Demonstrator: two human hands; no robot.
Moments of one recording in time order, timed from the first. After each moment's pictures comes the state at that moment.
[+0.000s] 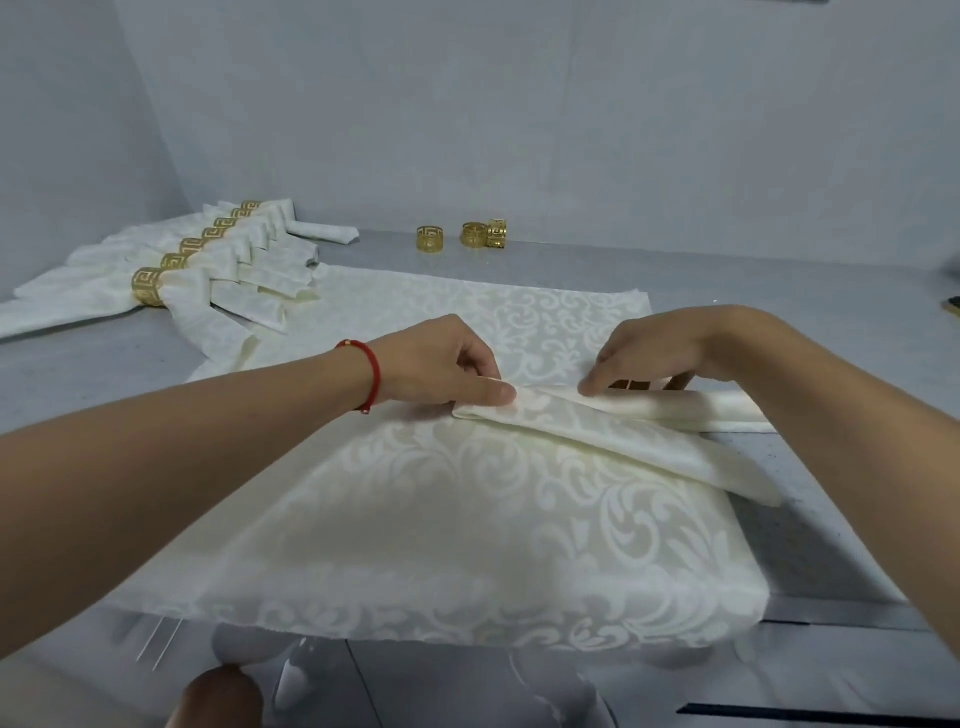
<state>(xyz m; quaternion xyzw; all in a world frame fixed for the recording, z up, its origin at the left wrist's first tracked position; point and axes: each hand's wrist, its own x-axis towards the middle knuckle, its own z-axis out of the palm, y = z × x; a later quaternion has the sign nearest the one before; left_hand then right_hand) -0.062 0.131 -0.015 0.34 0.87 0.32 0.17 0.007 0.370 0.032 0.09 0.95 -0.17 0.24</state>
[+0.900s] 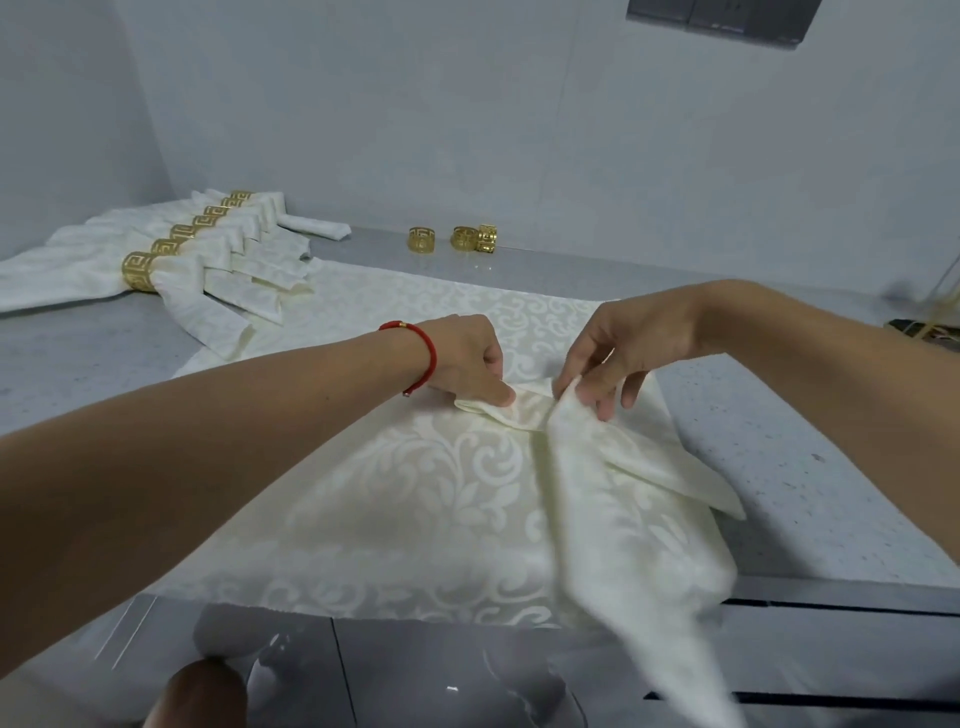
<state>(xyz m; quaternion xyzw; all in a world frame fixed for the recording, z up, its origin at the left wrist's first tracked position) -0.069 0.156 -0.008 0.33 0.92 0.17 0.15 0.001 0.366 0.052 -0.05 0.92 -0.23 0.30</state>
